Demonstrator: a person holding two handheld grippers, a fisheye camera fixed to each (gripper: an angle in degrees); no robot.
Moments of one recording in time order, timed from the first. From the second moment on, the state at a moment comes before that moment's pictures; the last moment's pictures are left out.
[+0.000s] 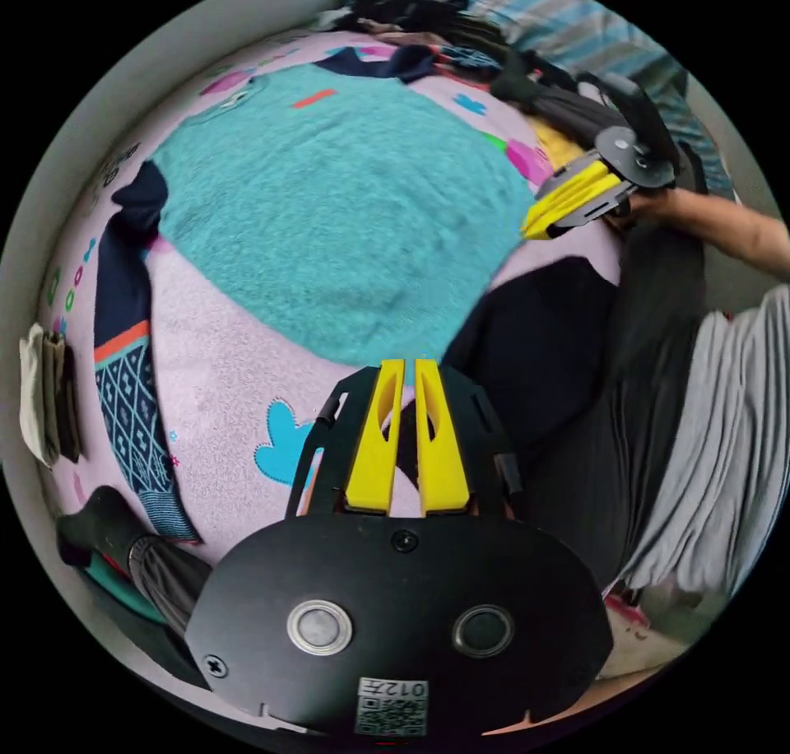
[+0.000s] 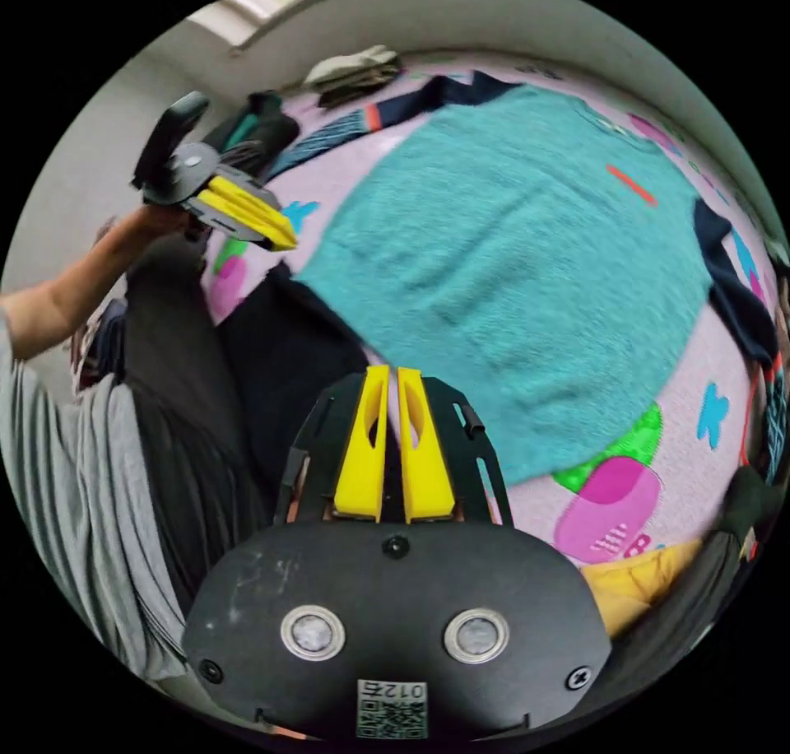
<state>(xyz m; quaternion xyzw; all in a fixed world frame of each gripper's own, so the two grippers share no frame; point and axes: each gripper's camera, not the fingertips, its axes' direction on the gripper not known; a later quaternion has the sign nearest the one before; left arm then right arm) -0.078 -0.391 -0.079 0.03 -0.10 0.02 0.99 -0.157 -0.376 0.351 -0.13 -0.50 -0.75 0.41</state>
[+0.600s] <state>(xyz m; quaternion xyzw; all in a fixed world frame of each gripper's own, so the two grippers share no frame) -0.062 -0.420 0.028 -0.15 -0.16 0.14 0.97 -0.113 -0.247 0.338 -0.07 -0.45 -0.83 0.33</state>
